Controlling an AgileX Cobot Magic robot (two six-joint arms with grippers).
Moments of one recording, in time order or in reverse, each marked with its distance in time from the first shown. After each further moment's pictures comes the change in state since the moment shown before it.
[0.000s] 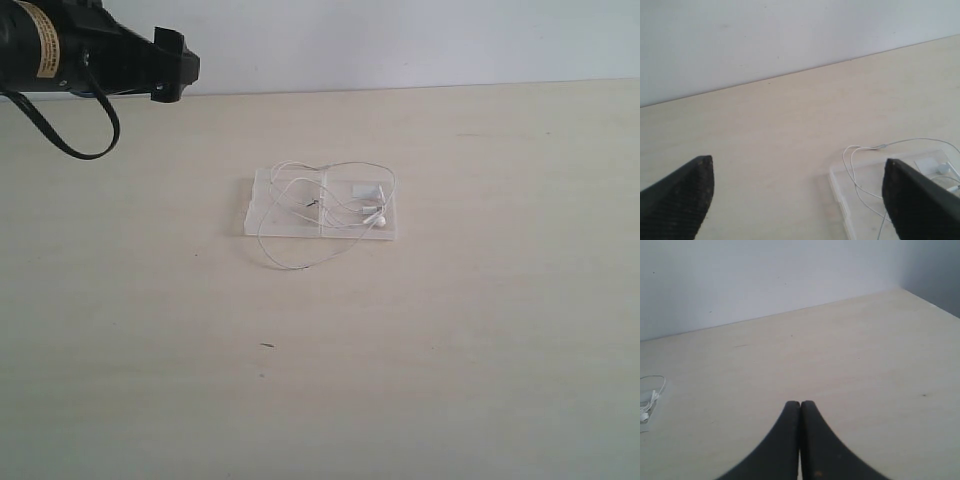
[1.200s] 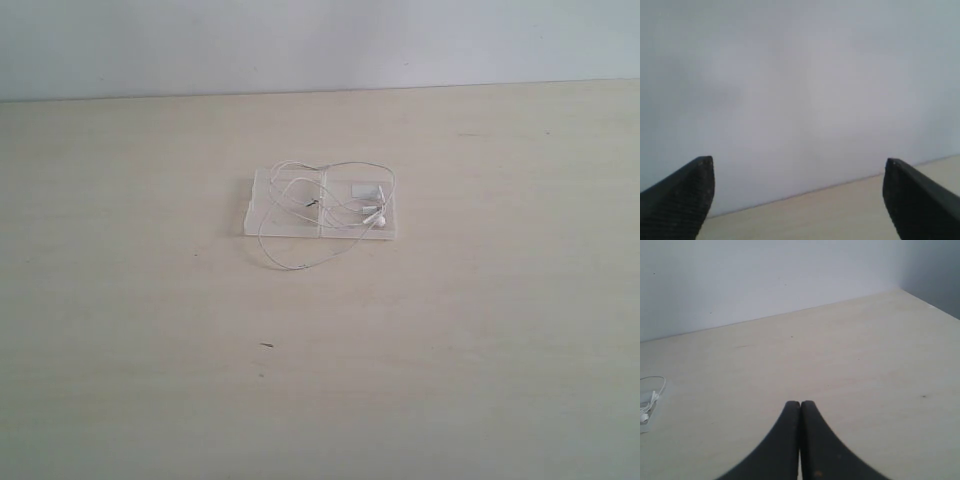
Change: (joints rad) left arm 0.112 -0.832 0.252 0.096 0.191 0.193; right arm 0.000 0.000 0.000 0.001 -0.004 0.000
